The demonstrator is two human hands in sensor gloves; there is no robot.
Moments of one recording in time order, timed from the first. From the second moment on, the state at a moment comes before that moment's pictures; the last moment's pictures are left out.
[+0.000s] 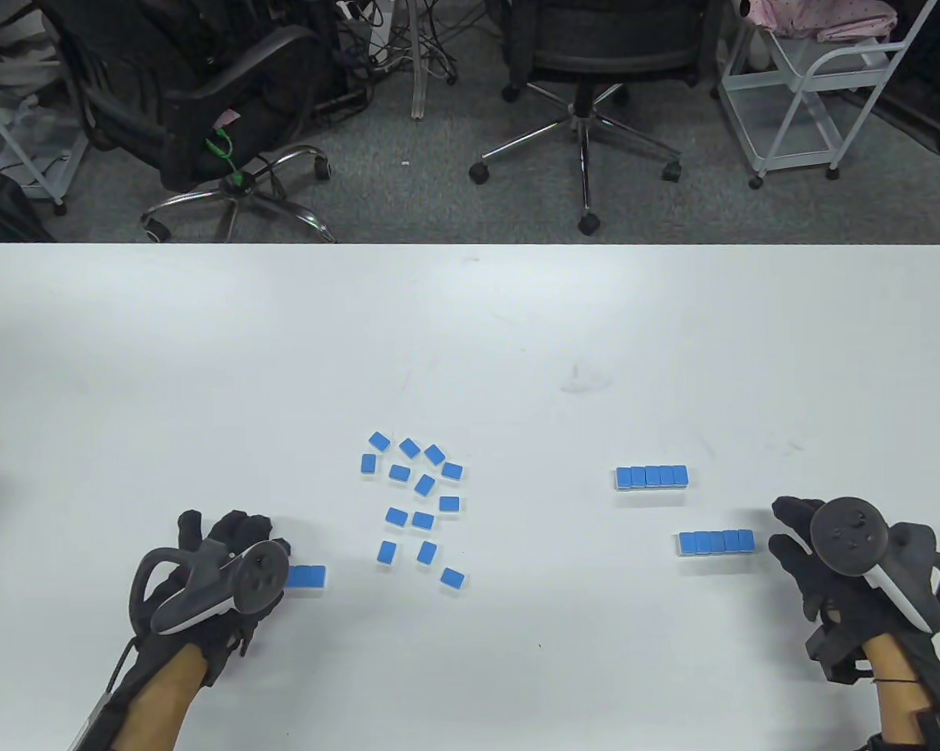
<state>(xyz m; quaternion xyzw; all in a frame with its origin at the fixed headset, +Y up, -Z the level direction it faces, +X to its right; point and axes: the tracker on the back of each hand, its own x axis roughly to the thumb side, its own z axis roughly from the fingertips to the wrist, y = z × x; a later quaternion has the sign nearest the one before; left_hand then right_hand) -0.283 -0.726 -0.187 -0.12 -0.14 -0.09 0.98 0.340 -0.697 -0.183 -0.10 0.05 0.99 0.08</state>
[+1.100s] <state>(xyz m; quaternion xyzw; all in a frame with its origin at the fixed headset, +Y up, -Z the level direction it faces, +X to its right) -0.194 -0.683 -0.247 -0.09 -0.17 -0.20 0.96 0.340 -0.697 -0.182 -0.10 0.05 0.99 0.08</state>
